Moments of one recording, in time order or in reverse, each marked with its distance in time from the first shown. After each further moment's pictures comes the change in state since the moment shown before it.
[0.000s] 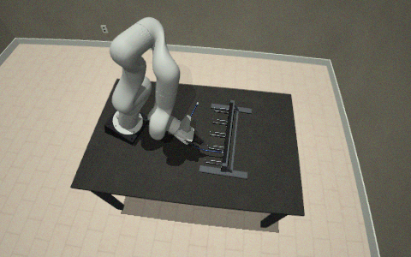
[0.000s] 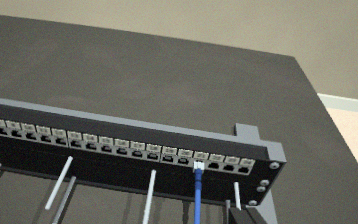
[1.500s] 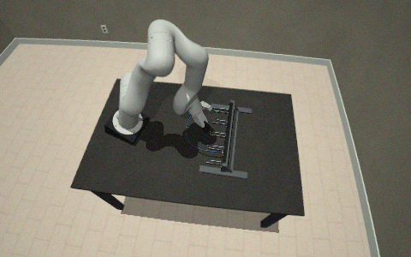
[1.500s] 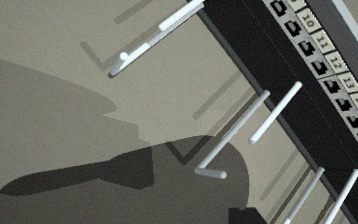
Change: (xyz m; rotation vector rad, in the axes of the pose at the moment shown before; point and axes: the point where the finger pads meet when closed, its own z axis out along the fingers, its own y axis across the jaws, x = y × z) arm -0.035 -0.153 0.058 0.144 -0.502 -0.763
